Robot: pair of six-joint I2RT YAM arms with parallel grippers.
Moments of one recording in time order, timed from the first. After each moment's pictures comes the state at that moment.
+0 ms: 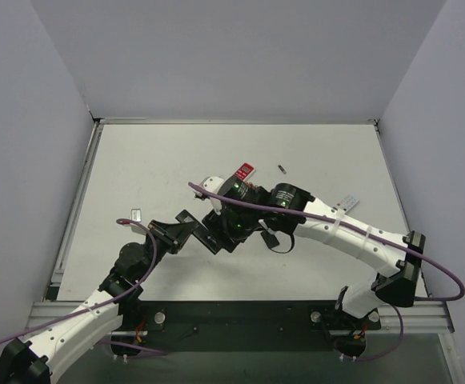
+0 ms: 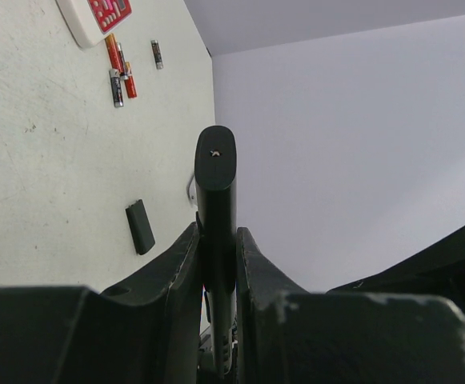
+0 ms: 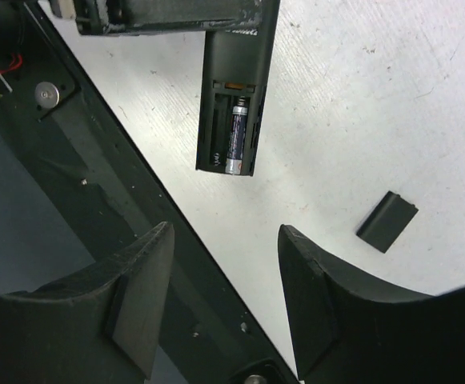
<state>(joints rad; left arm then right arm) -0.61 0.53 0.03 0.47 -0.07 -1.40 1.11 1.55 1.58 -0.98 0.00 0.18</state>
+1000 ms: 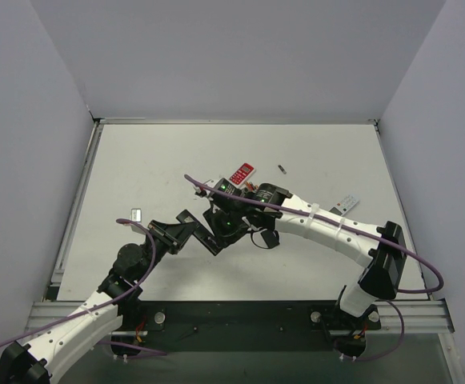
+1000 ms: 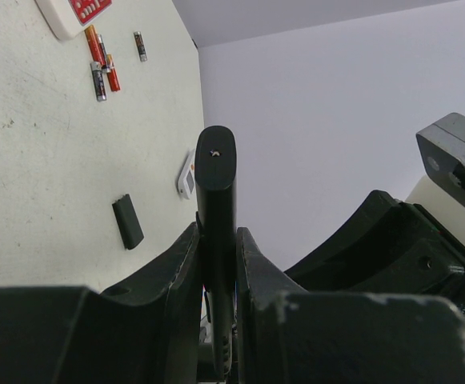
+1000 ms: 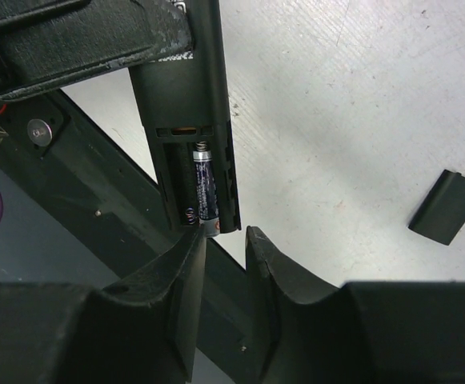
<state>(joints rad) -0.61 0.50 0.03 0.47 -0.04 -1.40 1.07 1.61 1.48 -0.89 -0.03 0.35</state>
